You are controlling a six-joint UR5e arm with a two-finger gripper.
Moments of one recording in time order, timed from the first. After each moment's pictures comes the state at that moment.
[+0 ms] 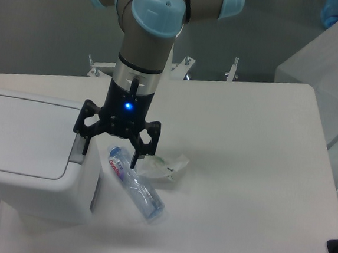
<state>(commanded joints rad) 2.32 -1.77 -1.53 -0.99 1.15 0.29</state>
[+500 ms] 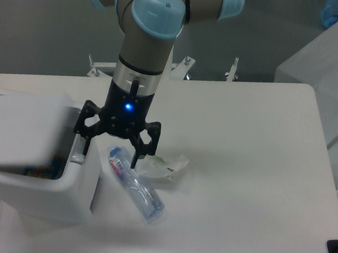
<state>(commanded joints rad) 2.32 -1.77 -1.53 -0.99 1.18 0.29</state>
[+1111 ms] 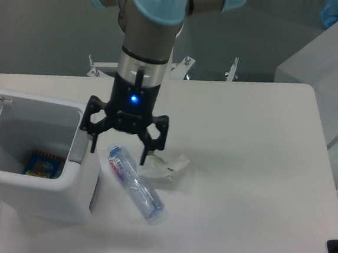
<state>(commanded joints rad) 2.41 -1.74 -1.49 -0.99 1.36 0.35</state>
